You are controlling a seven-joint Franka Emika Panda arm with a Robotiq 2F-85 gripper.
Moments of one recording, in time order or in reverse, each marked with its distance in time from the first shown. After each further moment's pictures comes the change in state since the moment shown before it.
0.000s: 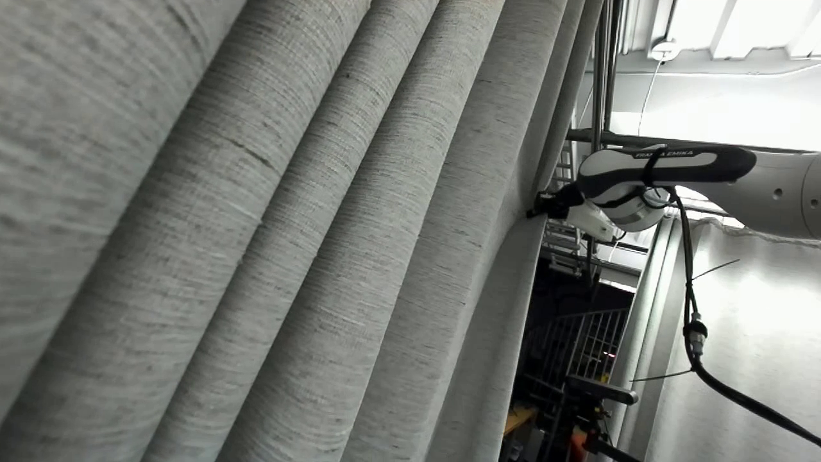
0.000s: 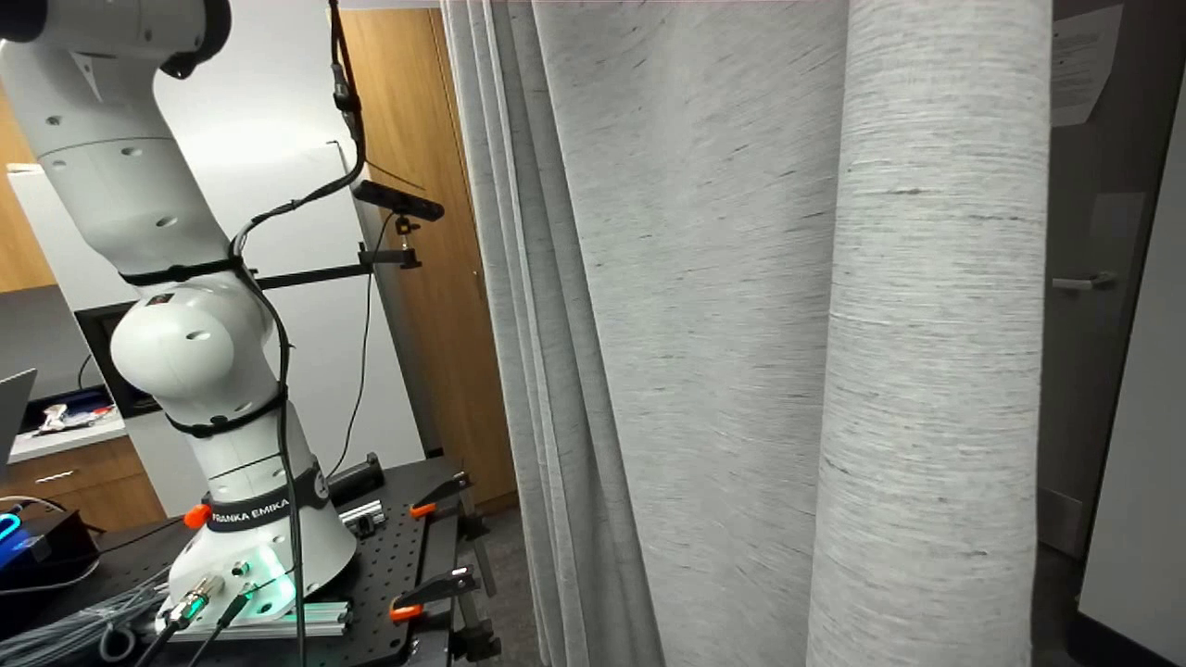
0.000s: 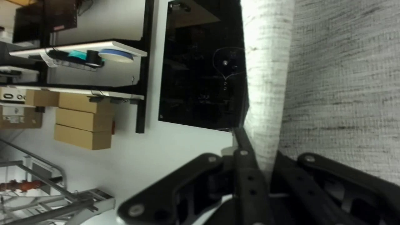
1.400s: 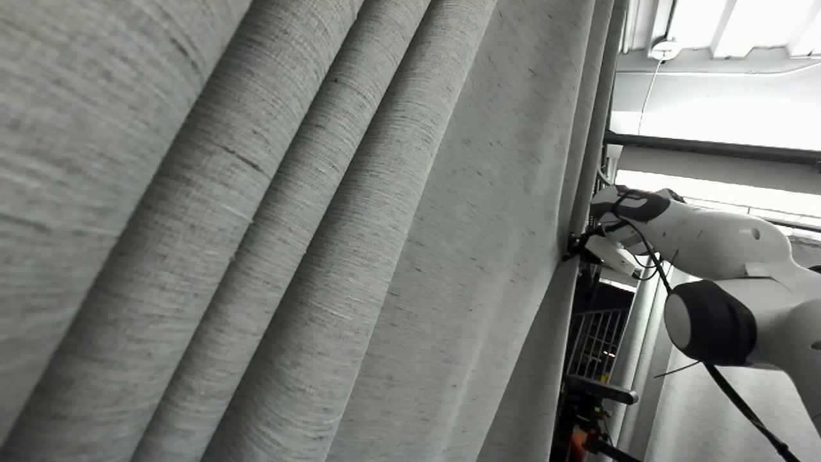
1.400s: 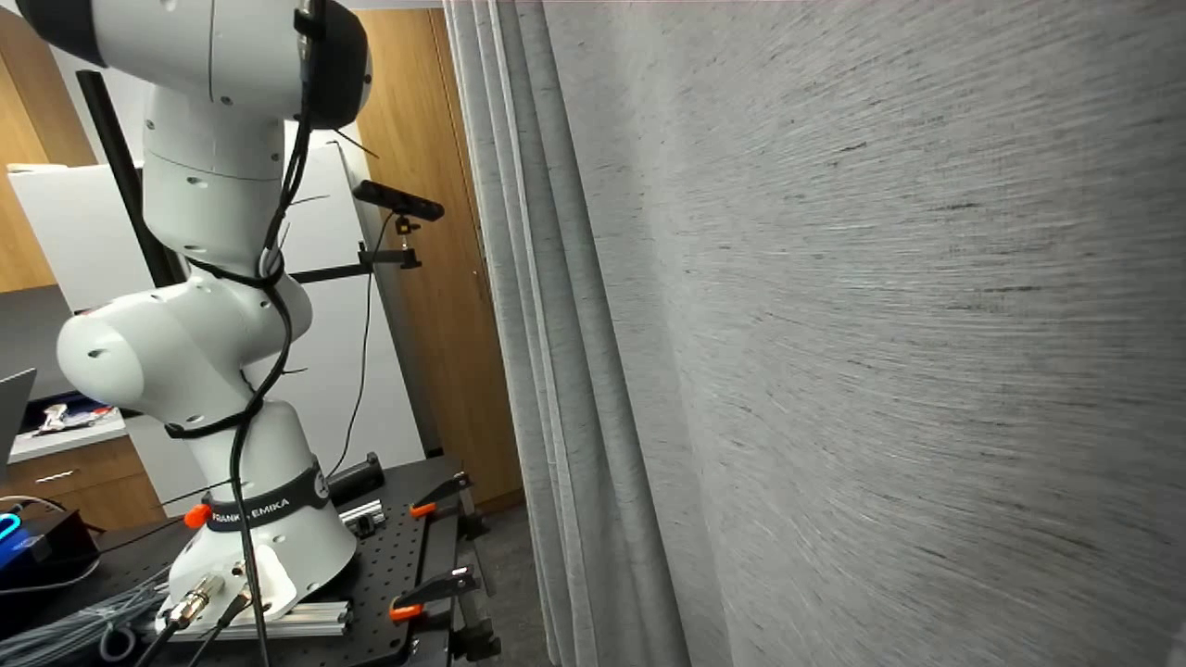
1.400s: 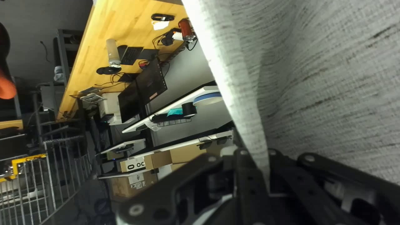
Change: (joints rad) arm -0.632 0.611 -0.085 0.719 0.704 -0.463 0.110
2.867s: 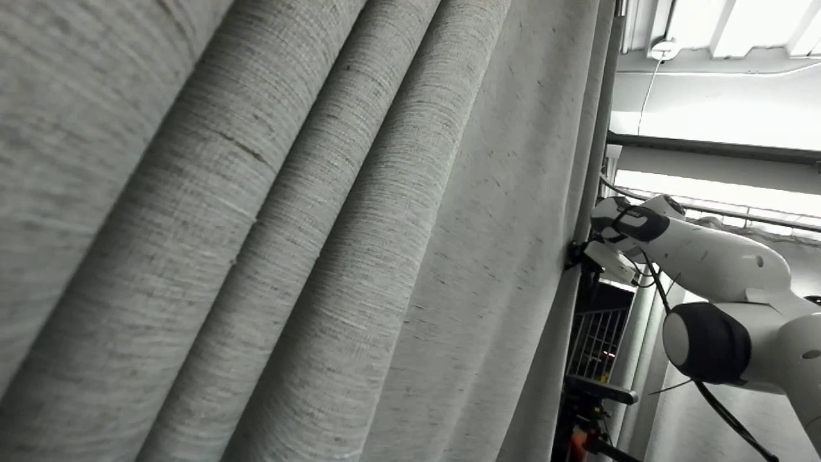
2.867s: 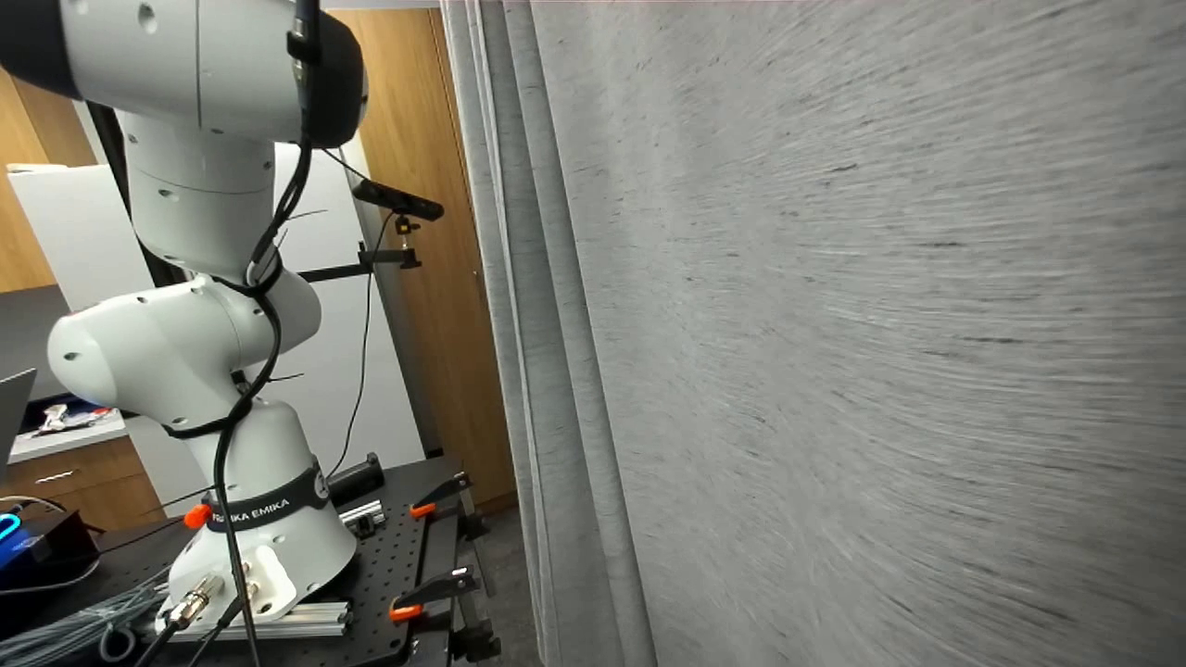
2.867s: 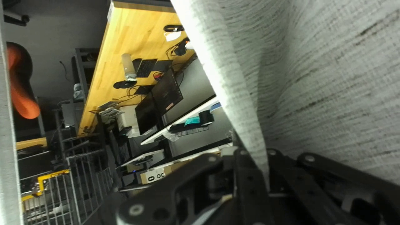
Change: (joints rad) arm -0.233 0.076 0.265 0.178 -0.167 -0.051 0.165
